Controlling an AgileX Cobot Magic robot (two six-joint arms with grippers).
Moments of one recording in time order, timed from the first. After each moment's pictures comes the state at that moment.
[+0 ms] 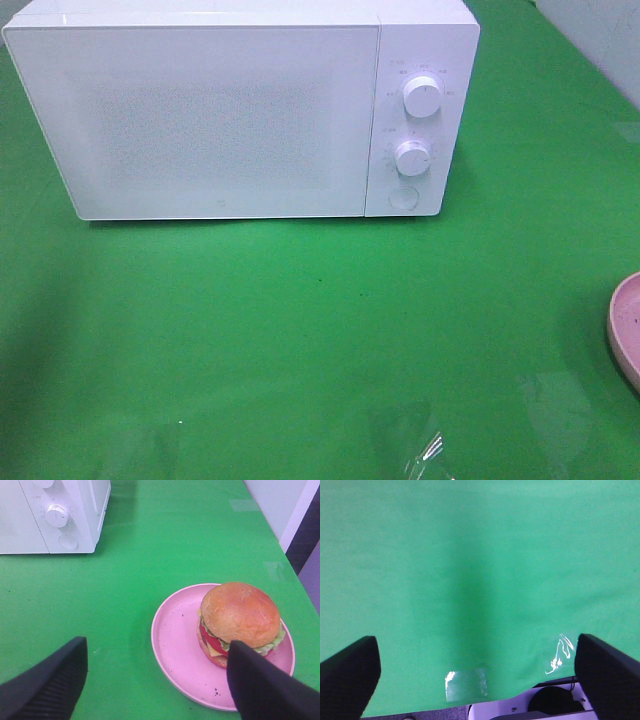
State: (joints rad) left arm 0.04 1.11 -1.02 -0.20 1.15 0.17; right arm 0.00 0.00 -0.50 -0.05 1.01 0.05
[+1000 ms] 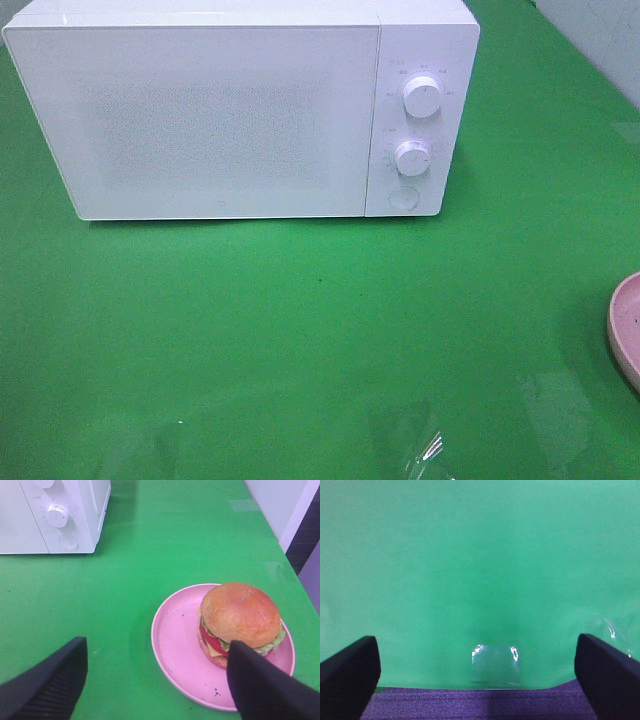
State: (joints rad) left arm 0.04 0.41 -0.50 -0.08 1.03 0.06; right arm 0.00 0.00 -0.50 -0.05 1.01 0.05
